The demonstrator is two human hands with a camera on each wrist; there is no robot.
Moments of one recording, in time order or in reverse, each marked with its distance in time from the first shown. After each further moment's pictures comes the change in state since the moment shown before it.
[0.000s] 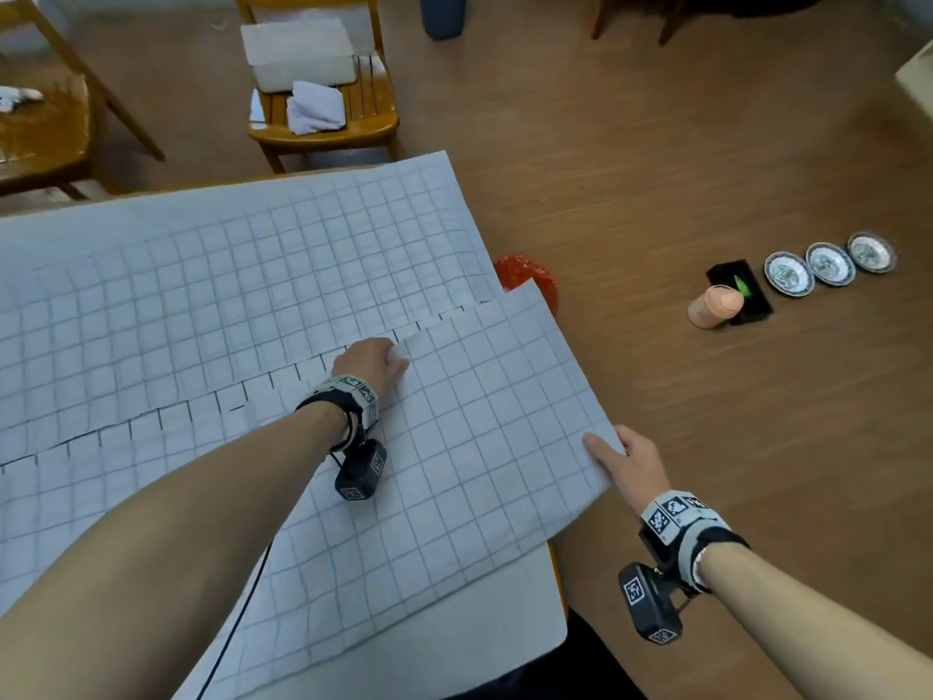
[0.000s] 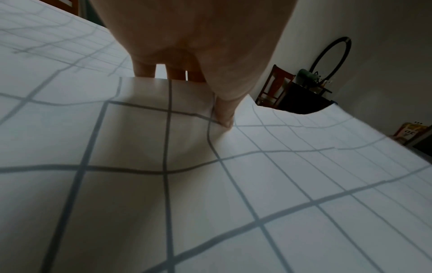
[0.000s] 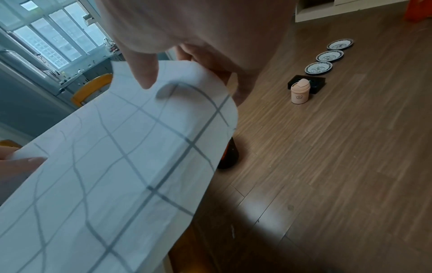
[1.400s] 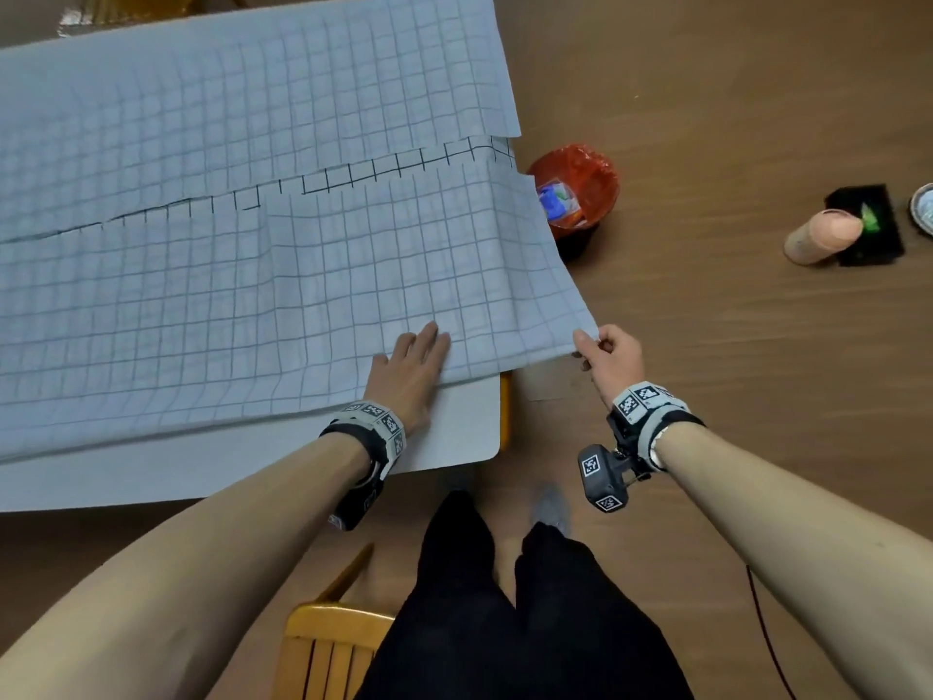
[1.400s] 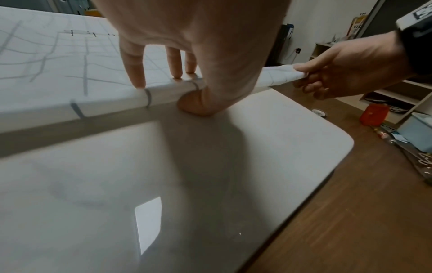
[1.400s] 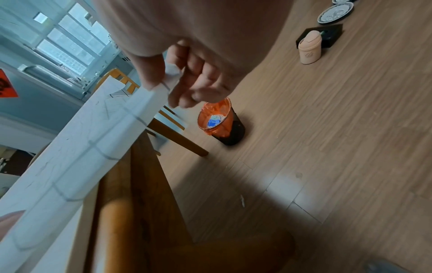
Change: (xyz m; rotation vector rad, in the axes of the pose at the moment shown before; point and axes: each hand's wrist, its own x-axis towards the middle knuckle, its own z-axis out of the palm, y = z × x) left_hand -0.241 0.098 0.176 0.445 -0.075 0.043; right_hand -0.001 0.110 -0.027 0.032 -0.064 -0.144
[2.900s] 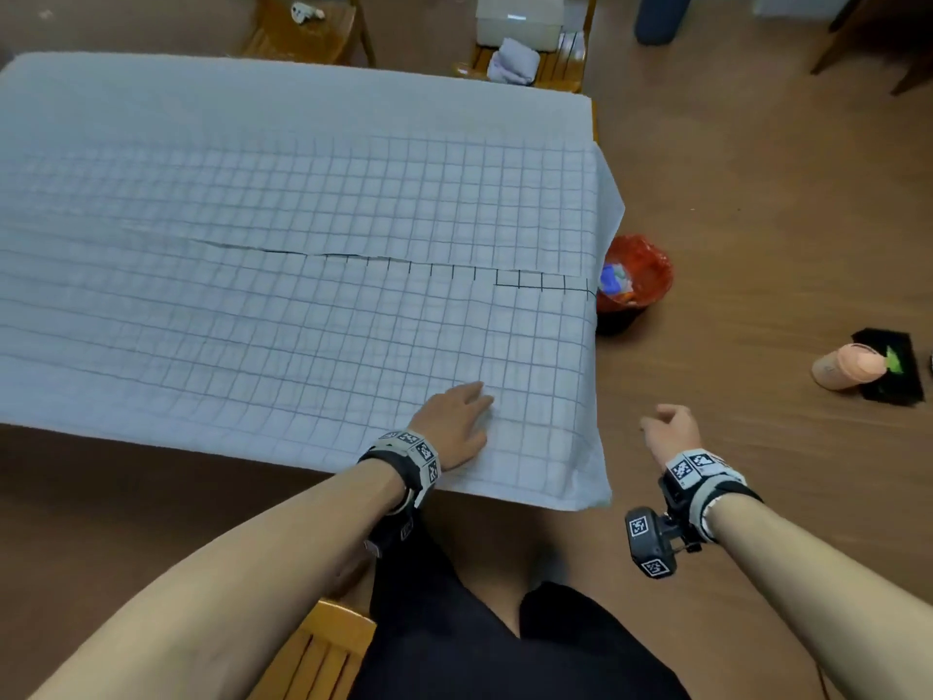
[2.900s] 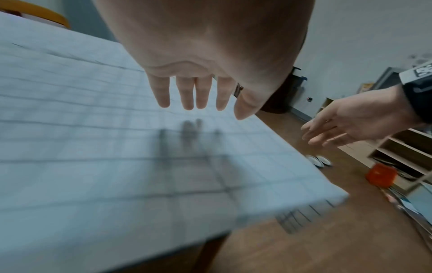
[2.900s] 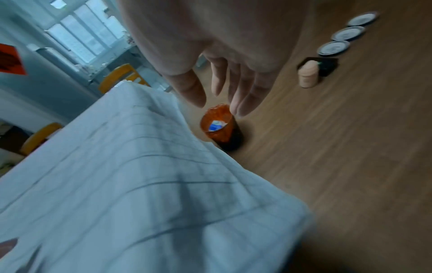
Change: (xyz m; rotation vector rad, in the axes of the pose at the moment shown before) left_hand -0.087 -0.053 0.024 -0.387 0.059 0.050; right_hand -0.049 -0.024 0.014 -0.405 0.052 0.178
